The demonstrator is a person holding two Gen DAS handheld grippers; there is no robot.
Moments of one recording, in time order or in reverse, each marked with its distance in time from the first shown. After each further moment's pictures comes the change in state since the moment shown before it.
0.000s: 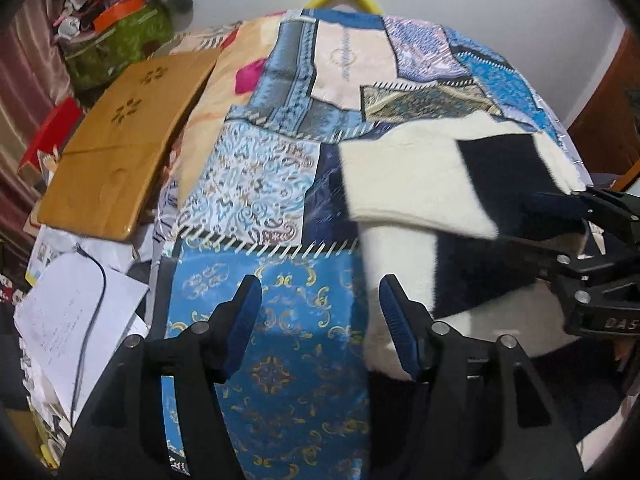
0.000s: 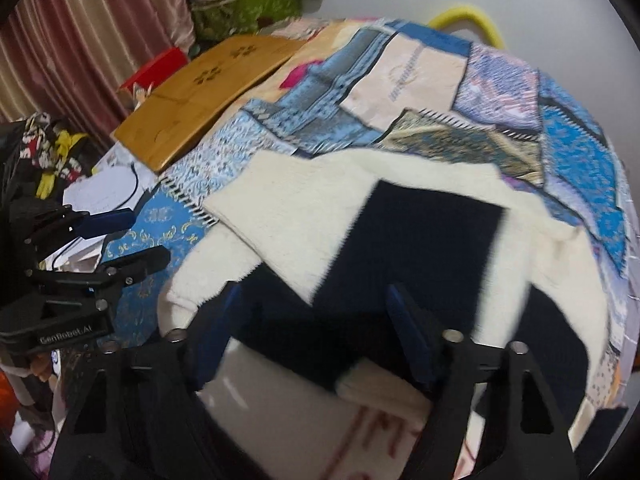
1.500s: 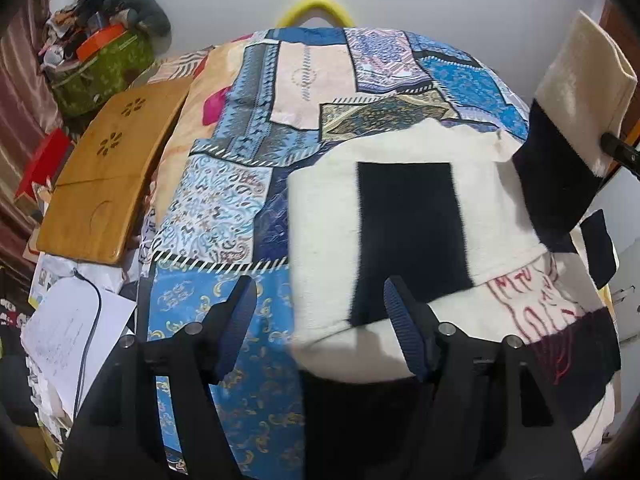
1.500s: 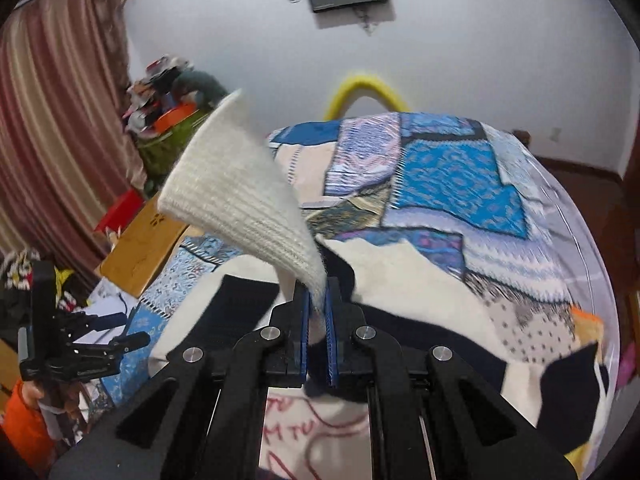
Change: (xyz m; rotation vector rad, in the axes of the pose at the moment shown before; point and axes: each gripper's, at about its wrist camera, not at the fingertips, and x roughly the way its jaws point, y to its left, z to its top) left arm -0.035 -0.058 0.007 0.081 -0.053 -0.013; right arm -0.147 -0.122 -0.059 0.327 -0.396 -0.078
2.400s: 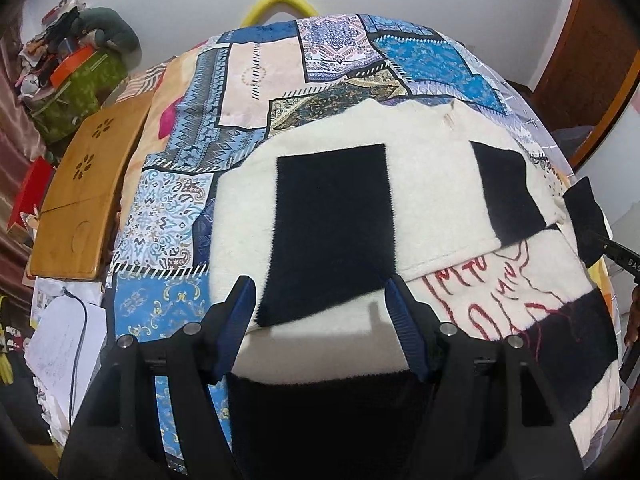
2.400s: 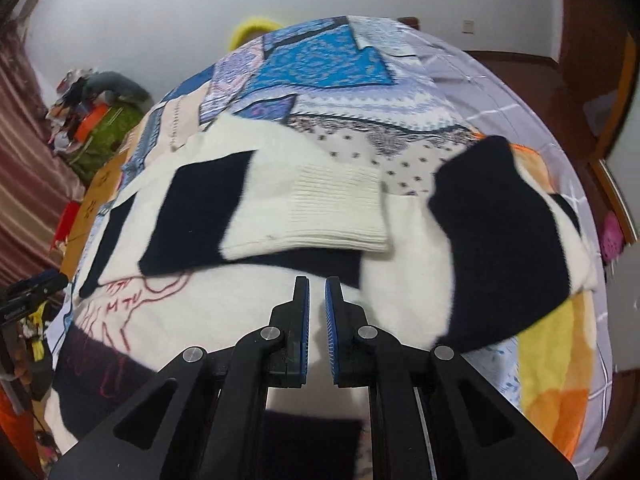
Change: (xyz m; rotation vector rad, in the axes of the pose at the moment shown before) left arm 0.008 -0.067 -0.001 0.103 0.037 -0.013; right arm -0.030 -0.131 -0.116 0.287 0.180 -0.146
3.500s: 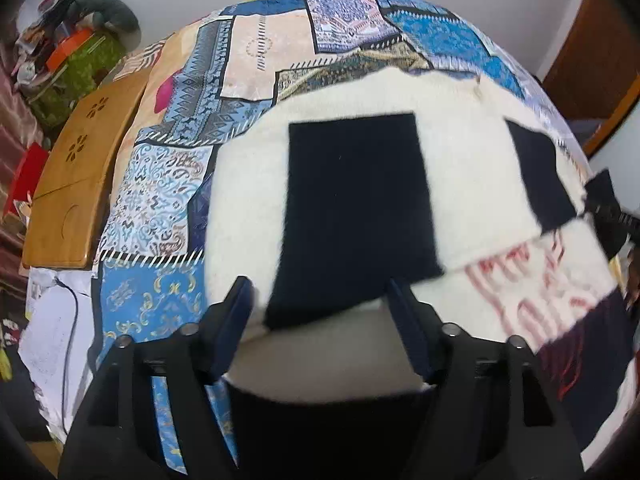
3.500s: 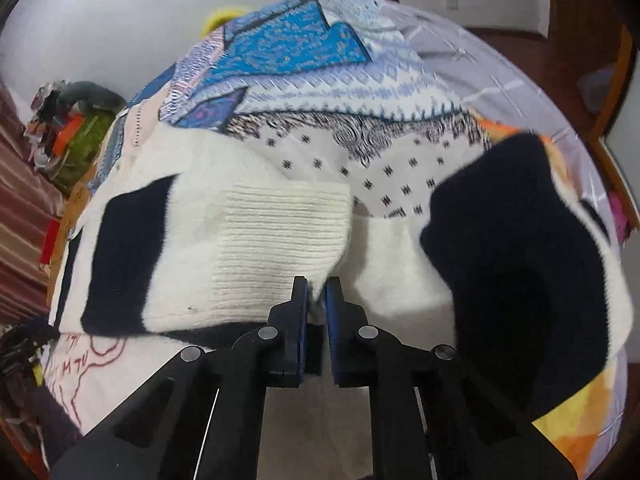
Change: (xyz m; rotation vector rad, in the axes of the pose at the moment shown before) left arm 0.036 0.017 -0.010 -0.002 0.072 0.014; right arm 0.046 -0.027 0.031 0.053 0.045 -0.022
